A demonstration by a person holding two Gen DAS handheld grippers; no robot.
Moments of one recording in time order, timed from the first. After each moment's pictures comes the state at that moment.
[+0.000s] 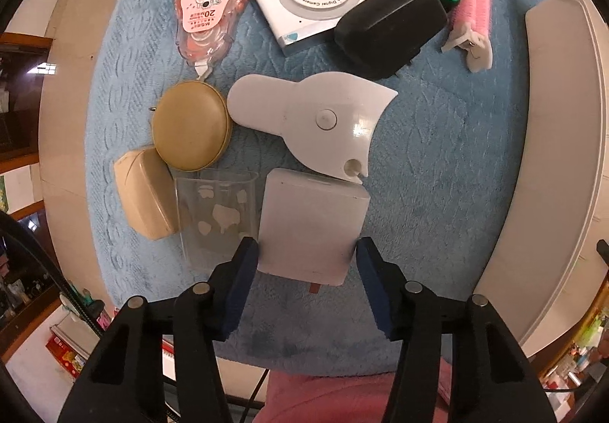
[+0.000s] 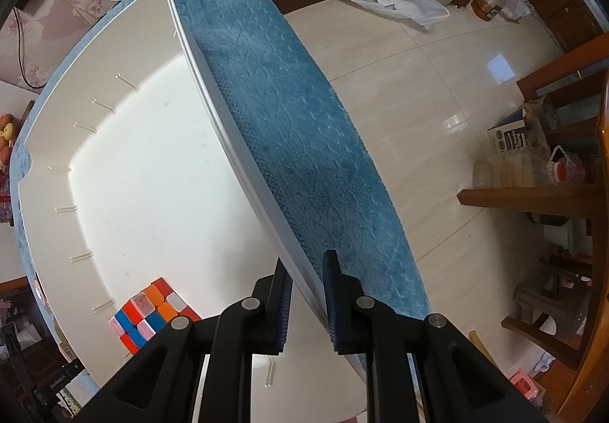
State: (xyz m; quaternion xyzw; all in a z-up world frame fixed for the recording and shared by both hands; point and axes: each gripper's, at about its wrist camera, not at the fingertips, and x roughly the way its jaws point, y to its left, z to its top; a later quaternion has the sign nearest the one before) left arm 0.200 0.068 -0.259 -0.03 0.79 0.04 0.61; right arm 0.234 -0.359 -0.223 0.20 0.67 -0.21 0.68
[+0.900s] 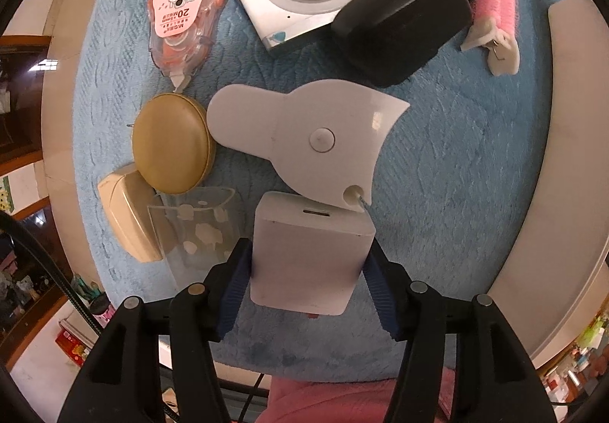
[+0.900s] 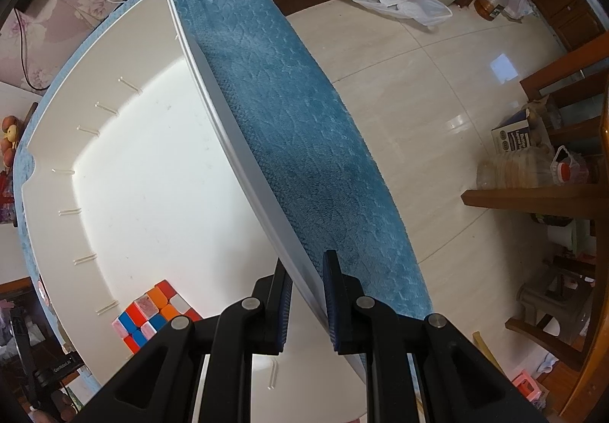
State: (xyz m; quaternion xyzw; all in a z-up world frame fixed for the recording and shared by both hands) left arm 0.236 0.052 -0.290 -0.02 0.81 0.05 0.59; right arm 0.232 -0.360 -0.222 0.21 0.67 -0.21 0.69
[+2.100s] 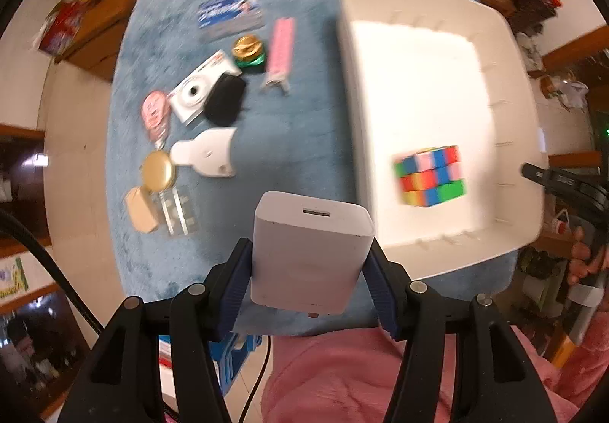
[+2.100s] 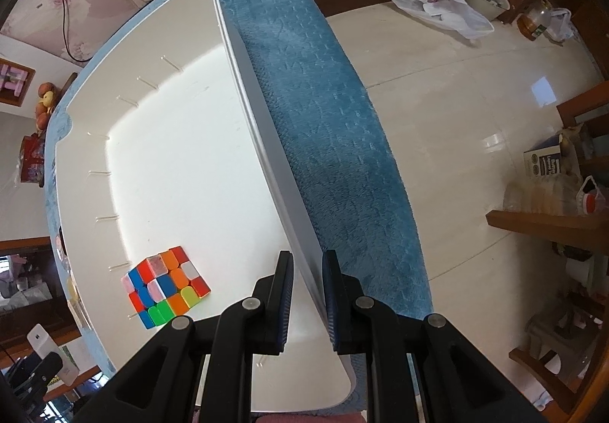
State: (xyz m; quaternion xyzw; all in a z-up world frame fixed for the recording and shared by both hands) left arm 0.170 -0.054 -0.138 0.05 0.71 -0.06 0.70; right arm 0.226 -0.376 -0.225 0.21 0.66 -0.12 0.71
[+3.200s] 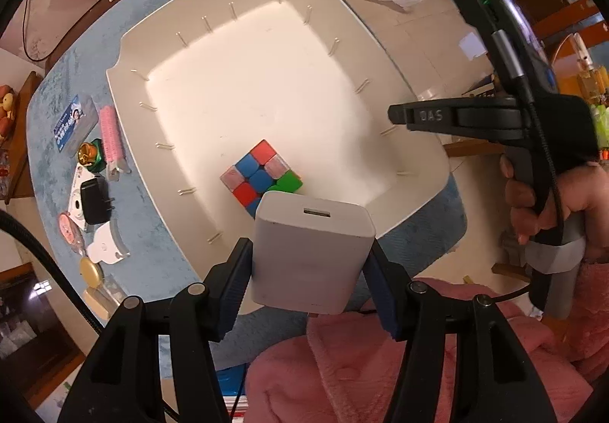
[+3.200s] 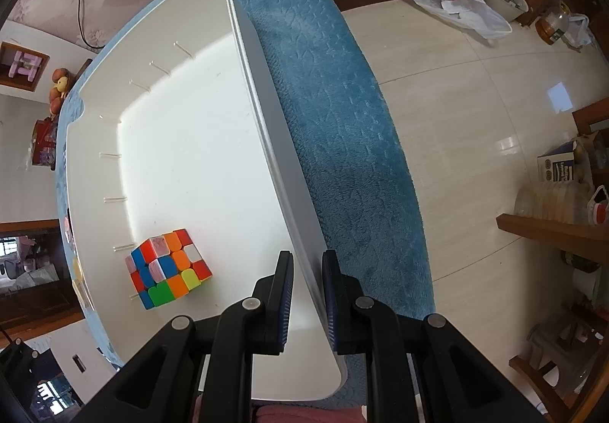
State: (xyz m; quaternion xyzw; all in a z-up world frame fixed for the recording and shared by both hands) left arm 0.152 -0.204 -0.140 0.18 0.69 -0.24 0.66; right arm 0.229 -0.379 -0.233 0.21 0.67 -0.08 0.71
